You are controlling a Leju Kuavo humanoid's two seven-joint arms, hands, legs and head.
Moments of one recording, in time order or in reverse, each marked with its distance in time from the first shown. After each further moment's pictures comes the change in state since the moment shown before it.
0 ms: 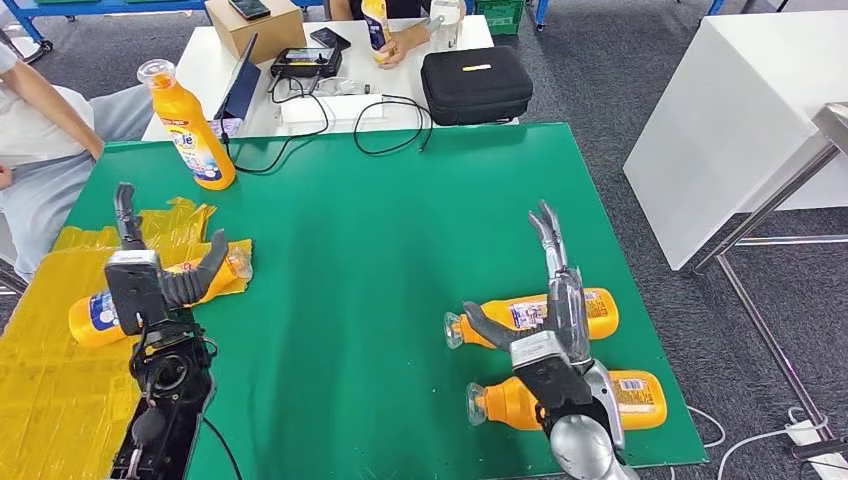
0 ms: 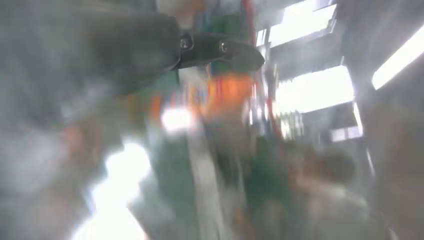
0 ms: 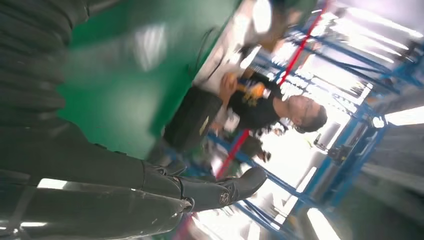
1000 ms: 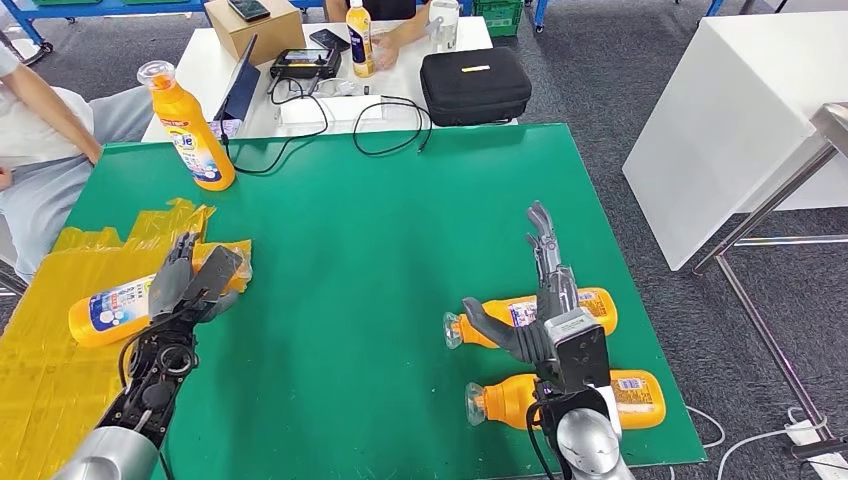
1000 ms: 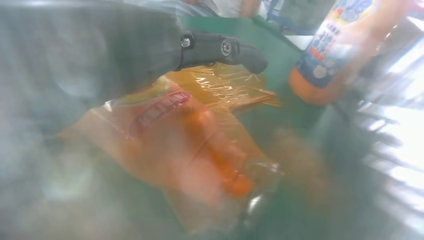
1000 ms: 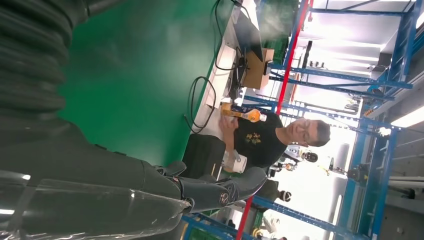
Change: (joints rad) left arm -0.214 0.132 0.066 0.614 -0.582 -0.073 0.276; right arm 0.000 0.064 -0.019 0.001 -0.346 0.117 0.007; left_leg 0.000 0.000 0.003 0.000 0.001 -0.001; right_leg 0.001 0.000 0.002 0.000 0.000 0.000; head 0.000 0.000
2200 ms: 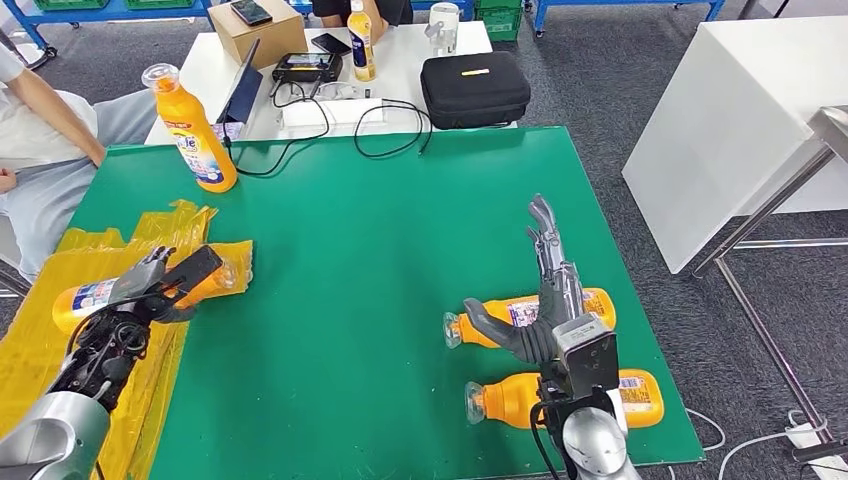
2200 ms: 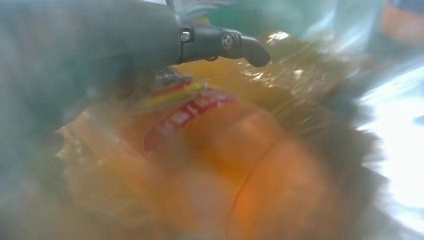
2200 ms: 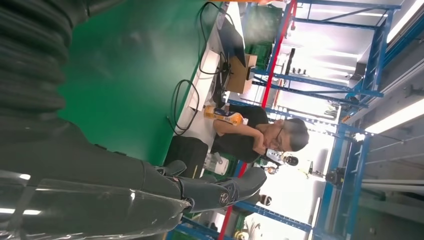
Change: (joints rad) left arm -0.157 0.122 0.036 0.237 -0.221 -0.328 0.135; right arm -0.003 -0.009 -0.005 -0.034 -0.010 0.035 -0.024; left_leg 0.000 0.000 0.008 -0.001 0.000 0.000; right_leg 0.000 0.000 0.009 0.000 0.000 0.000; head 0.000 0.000
